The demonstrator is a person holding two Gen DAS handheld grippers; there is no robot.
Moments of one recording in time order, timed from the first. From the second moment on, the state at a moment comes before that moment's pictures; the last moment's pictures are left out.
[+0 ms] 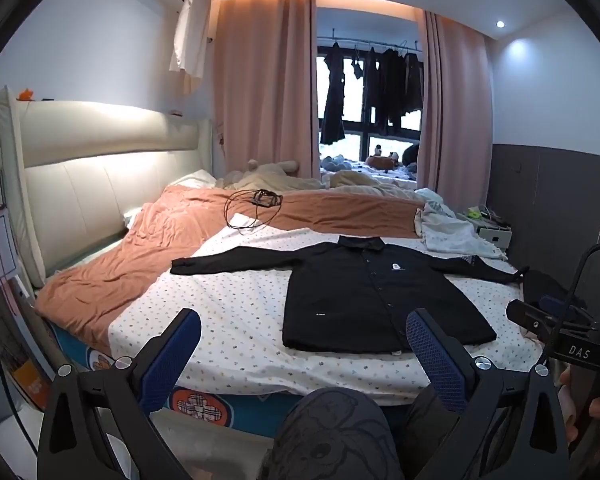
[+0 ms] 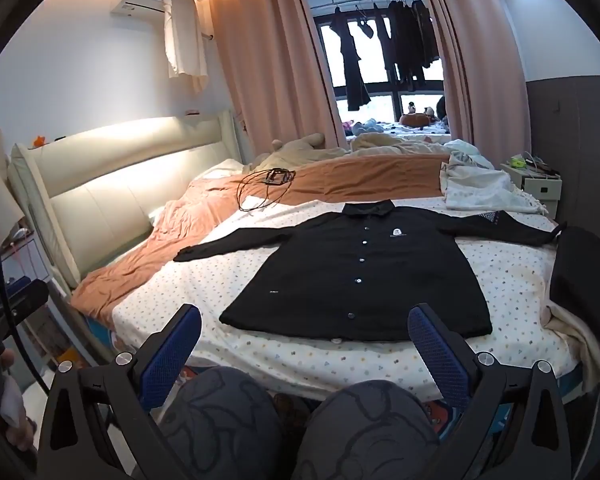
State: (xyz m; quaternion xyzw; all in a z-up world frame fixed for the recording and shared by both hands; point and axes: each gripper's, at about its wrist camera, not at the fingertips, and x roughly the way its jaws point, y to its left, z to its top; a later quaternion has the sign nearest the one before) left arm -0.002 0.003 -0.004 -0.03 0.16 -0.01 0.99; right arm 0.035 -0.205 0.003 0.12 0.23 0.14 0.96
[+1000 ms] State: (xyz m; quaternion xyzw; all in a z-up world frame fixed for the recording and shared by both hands) left arm -0.019 0.011 -0.002 -0.03 0.16 -0.01 0.99; right arm 0.026 -0.196 0.002 0.11 0.23 0.13 0.96
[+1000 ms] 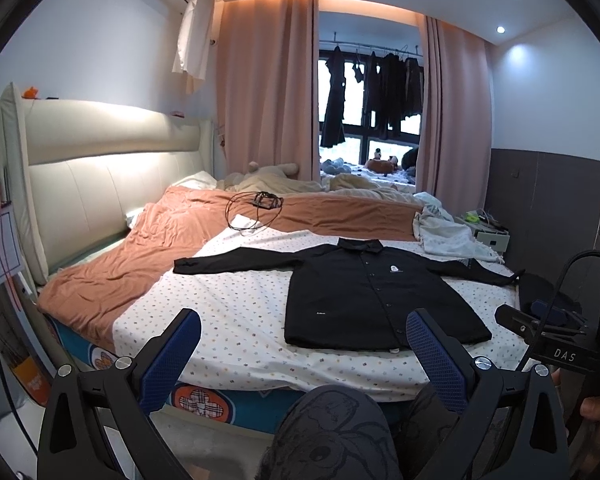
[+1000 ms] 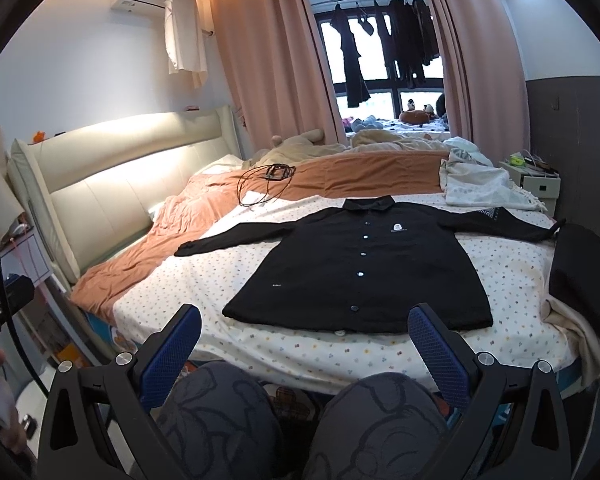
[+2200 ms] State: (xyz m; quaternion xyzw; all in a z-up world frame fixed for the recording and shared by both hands) left arm -0.024 0.014 -0.004 -0.04 0.15 -0.02 0.99; right arm 0.021 -0.192 0.008 0.09 0.24 0.12 0.96
